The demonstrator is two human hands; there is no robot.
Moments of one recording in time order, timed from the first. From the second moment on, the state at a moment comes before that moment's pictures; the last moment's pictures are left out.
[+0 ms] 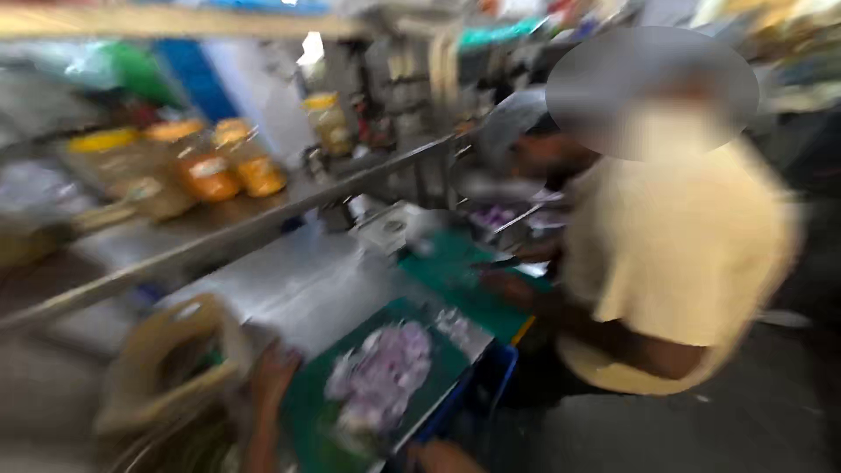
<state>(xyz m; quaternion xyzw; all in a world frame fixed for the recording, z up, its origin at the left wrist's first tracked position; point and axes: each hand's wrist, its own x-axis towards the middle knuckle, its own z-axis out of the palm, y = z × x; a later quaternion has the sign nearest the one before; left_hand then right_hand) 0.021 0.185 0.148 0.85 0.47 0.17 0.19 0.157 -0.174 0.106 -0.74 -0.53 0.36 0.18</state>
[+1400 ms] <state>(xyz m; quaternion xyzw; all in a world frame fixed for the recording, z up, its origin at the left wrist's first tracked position) -0.048 0.033 0.078 0.56 0.57 0.36 0.48 0.157 -0.088 0.112 -0.75 -0.50 0.40 0.17</state>
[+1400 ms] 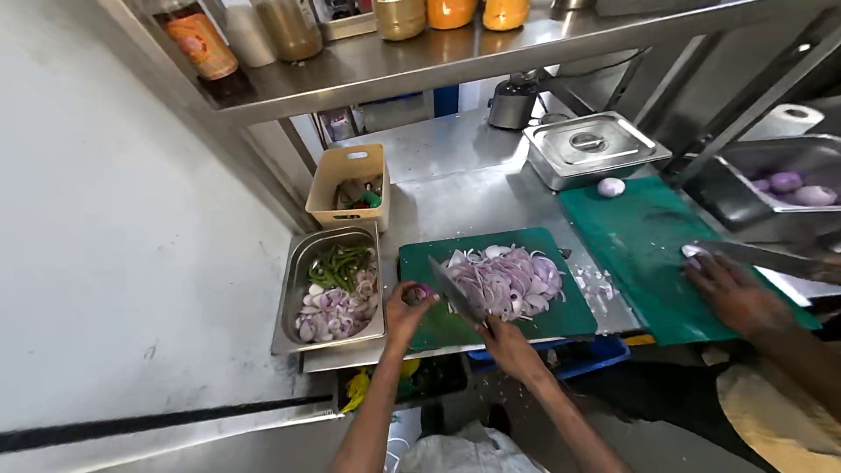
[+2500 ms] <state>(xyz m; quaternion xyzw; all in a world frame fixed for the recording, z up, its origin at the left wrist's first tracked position) -0.080 0.013 0.042 0.80 0.44 0.30 0.29 0.128 -0.103 0.164 -0.75 -0.57 0.32 -0.06</state>
